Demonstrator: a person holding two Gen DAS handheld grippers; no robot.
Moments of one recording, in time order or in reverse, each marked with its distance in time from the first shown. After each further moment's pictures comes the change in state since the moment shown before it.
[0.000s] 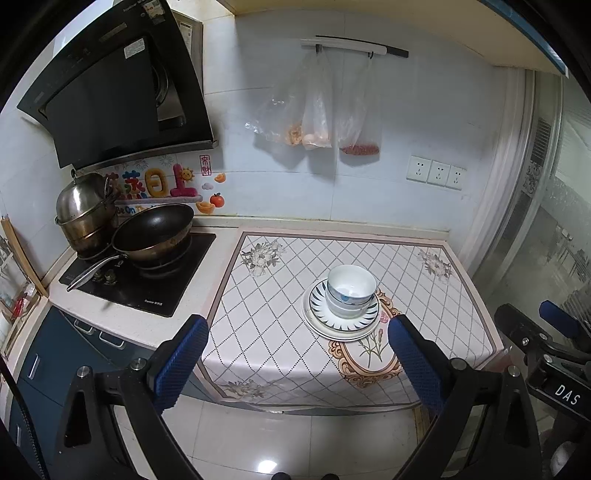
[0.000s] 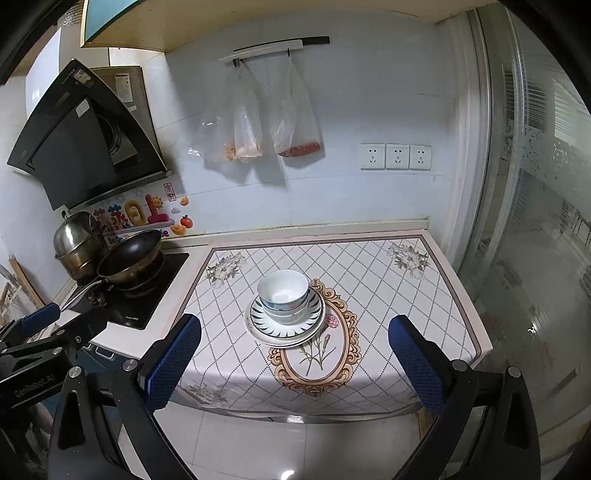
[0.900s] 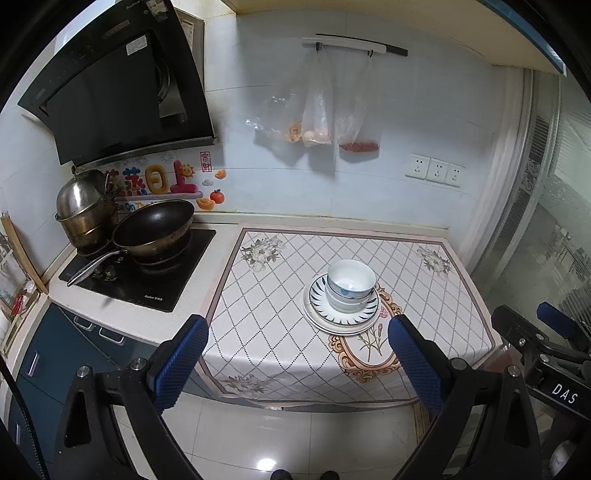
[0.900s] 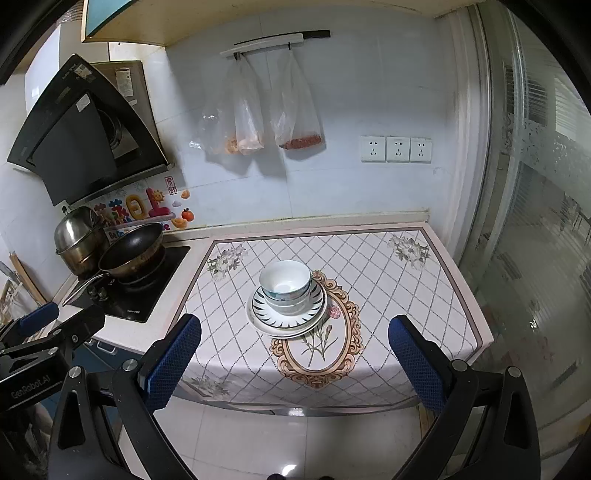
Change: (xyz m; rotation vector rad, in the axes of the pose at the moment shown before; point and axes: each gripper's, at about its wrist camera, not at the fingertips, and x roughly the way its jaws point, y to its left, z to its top) left arm -0.002 0.004 -0.007 -0.005 0.009 -0.005; right arm -0.003 0.005 -0.013 0.006 0.021 -0.005
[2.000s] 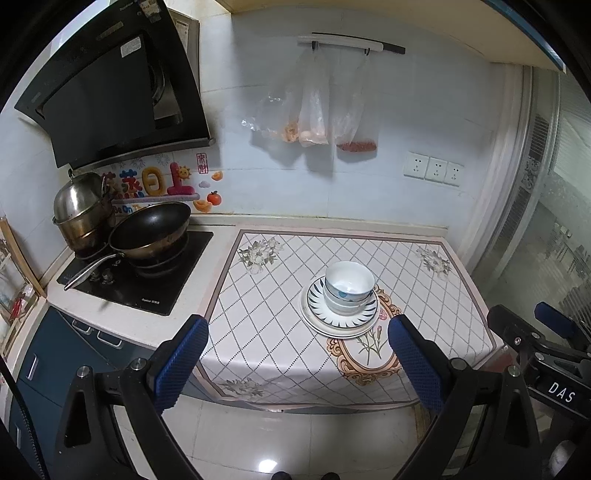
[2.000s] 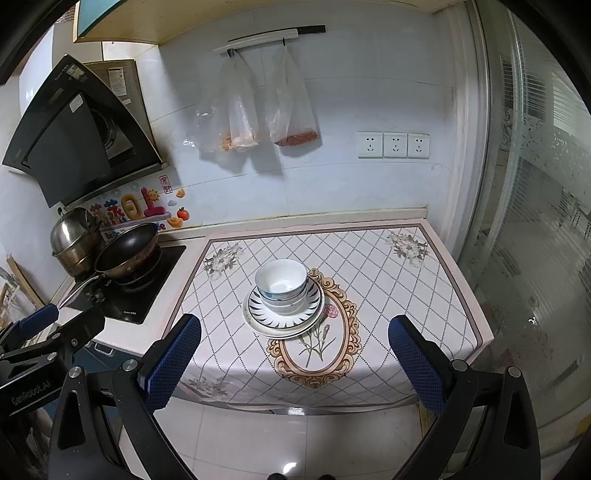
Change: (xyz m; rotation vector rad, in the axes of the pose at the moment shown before) left arm 0.009 -0.005 0.003 0.013 -0.006 -0.002; right arm 0.012 -0.003 0.005 0.010 0.014 -0.006
